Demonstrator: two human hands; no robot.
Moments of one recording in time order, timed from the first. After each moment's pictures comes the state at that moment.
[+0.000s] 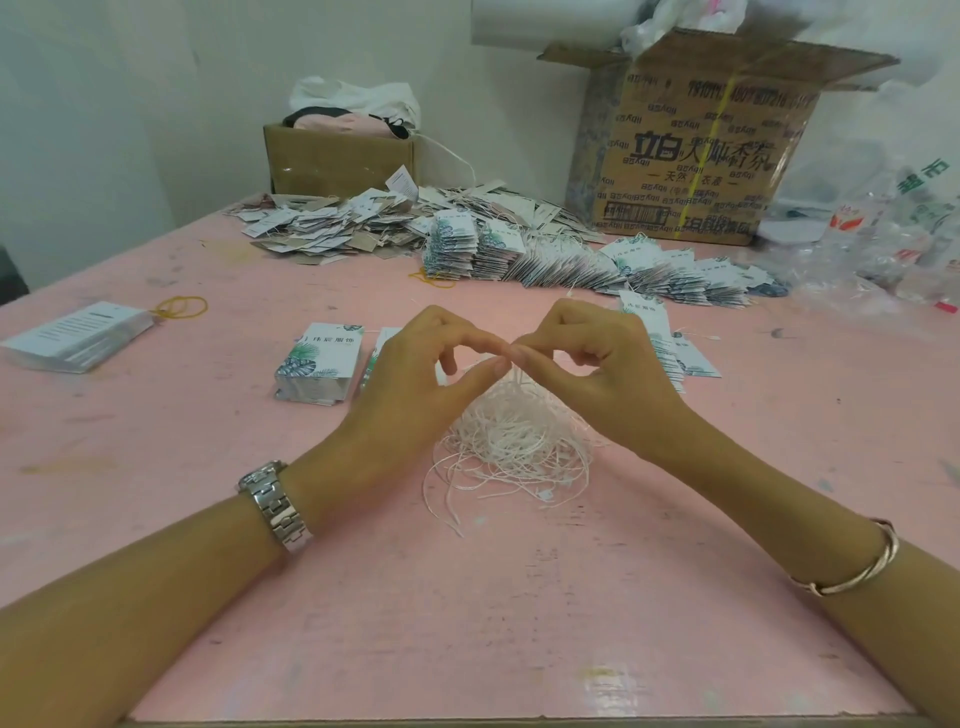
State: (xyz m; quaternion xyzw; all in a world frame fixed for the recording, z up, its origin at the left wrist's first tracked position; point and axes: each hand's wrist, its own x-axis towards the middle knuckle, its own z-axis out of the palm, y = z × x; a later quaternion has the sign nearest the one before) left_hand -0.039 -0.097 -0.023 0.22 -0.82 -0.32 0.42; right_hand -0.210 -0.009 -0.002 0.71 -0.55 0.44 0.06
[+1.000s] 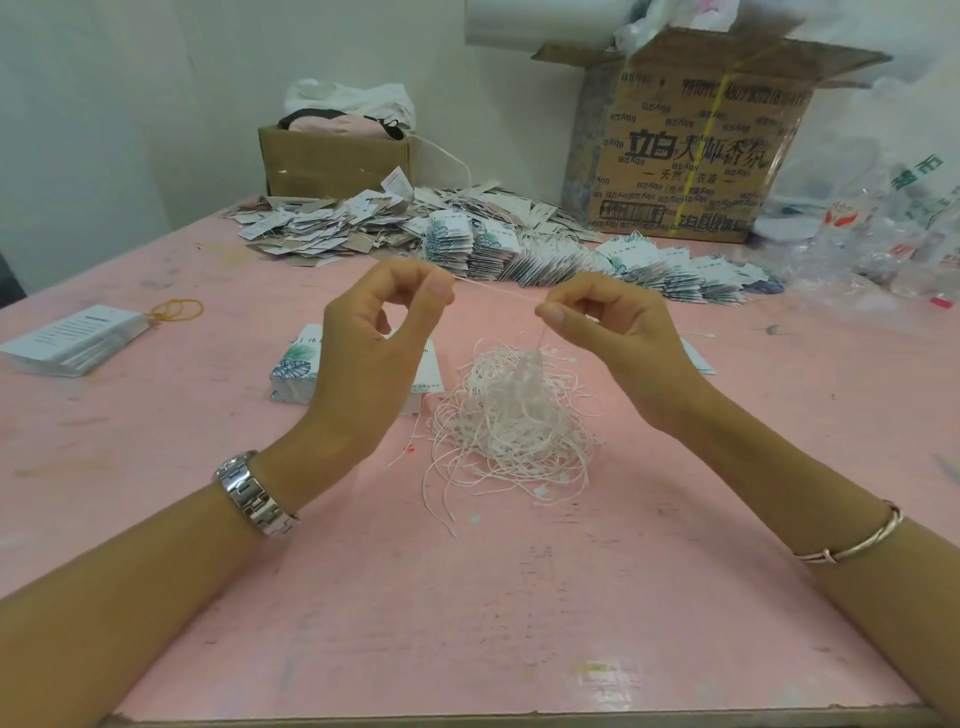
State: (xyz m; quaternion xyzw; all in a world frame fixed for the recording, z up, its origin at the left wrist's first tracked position) left_hand -0.034 -0.101 -0.005 0.19 -0.69 -0.39 0.58; right_hand -0.234 -0.015 0.006 0.63 -0.49 0.58 -0.19
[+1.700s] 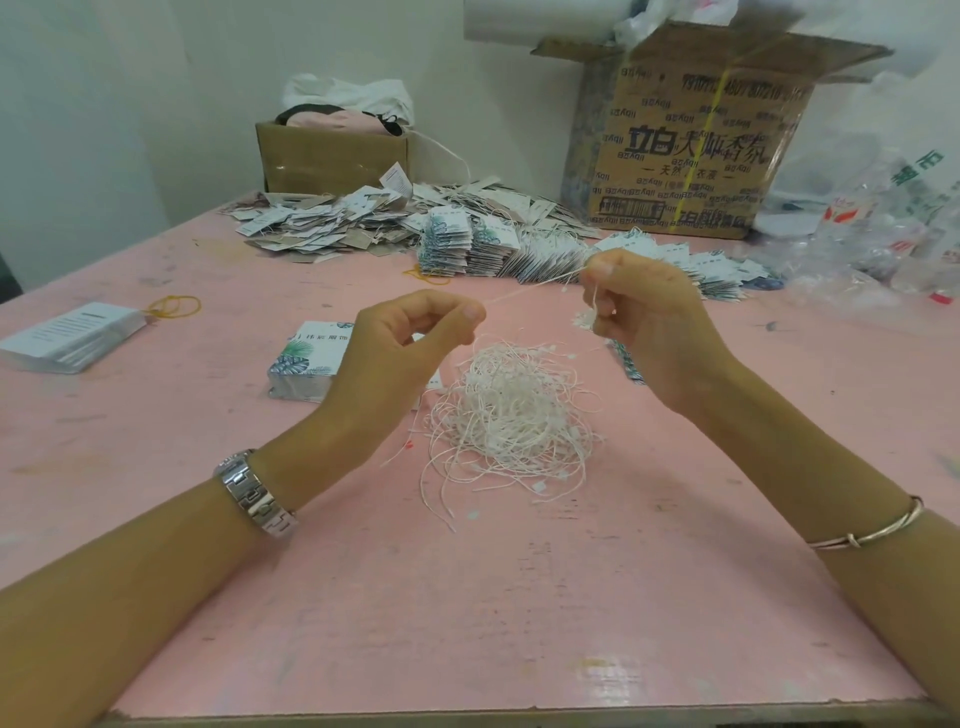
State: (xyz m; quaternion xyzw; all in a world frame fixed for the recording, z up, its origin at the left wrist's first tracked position) left_hand -0.038 -0.102 -0.012 0.18 -0.70 -0.51 0.46; right_hand -0.236 -0.008 0.028 0.51 -0.51 0.64 -0.28
